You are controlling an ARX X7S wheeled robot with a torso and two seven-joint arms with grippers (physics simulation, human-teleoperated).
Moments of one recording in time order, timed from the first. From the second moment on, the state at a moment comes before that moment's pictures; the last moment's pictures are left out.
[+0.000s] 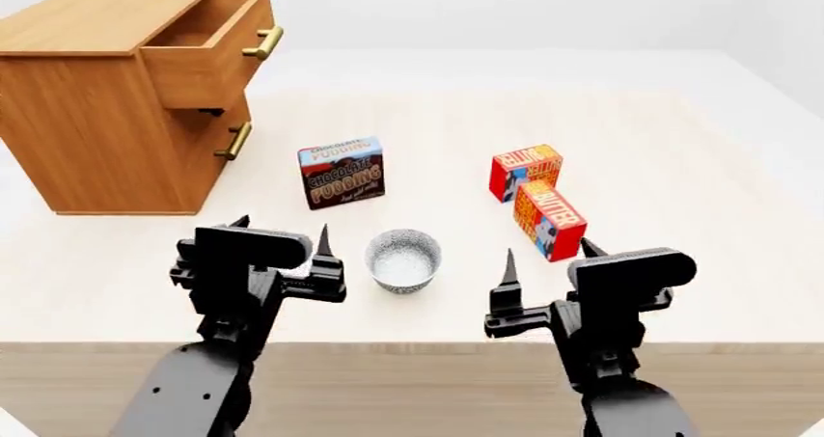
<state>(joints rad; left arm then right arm) -0.35 -0.14 0.08 0.26 -0.12 -0.59 0.01 0.23 0.15 -0.09 -0.39 0.05 0.60 0.00</state>
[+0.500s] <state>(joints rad) -0.96 -0.16 0.05 0.28 -0.25 -1.22 0.03 0.73 0.29 -0.12 -0.61 0.11 1.23 -0.07</state>
